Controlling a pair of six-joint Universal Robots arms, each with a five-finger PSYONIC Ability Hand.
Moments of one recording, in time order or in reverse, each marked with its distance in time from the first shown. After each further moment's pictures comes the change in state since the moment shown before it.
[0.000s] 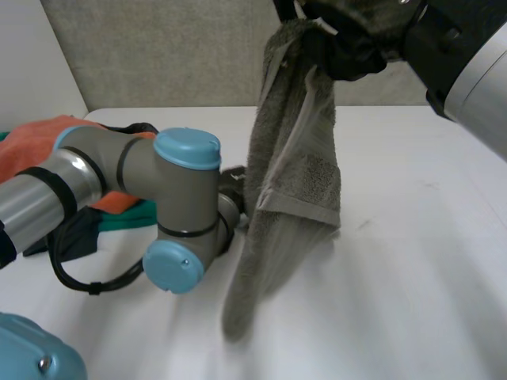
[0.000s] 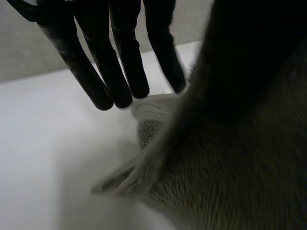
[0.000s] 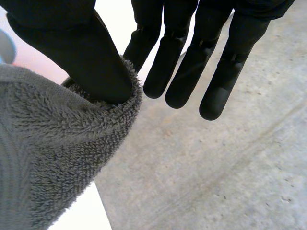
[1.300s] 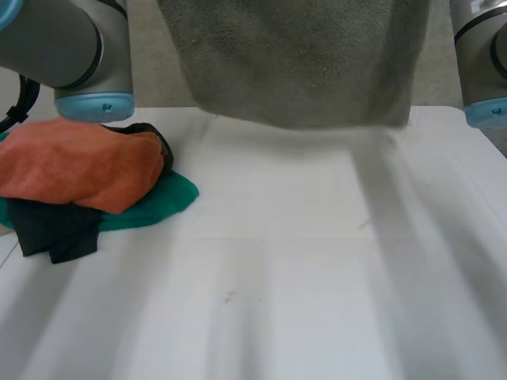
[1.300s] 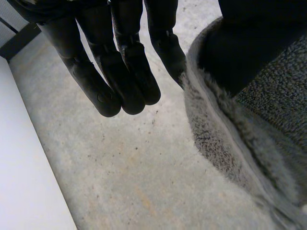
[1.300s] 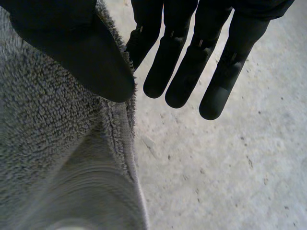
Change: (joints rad) left arm 0.216 0.332 0.165 0.667 -0.114 0.647; right arm -0.294 0.600 -0.447 -0.541 0.231 -0.083; left_hand 0.307 0.402 0.419 0.426 0.382; right_hand 0.000 0.000 0.000 0.000 0.012
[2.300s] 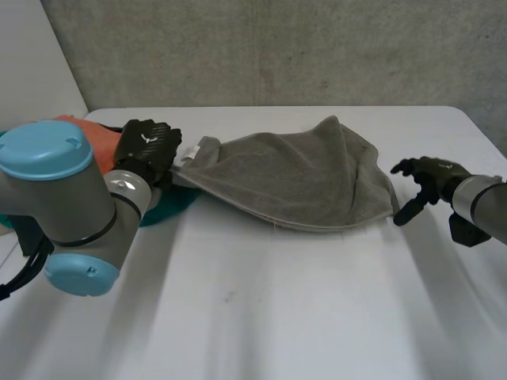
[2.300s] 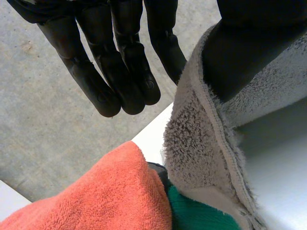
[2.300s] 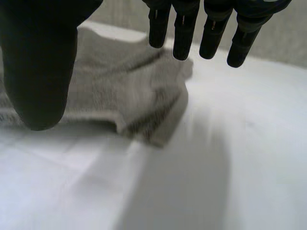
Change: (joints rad) left arm 0.038 0.106 -0.763 -0.204 0.091 -0.127; right arm -0.208 0.016 0.567 0.530 -0.146 0.482; left_hand 0.000 0.001 0.000 0.000 0.000; right_hand -0.783 -0.835 -0.888 -0.893 -0.918
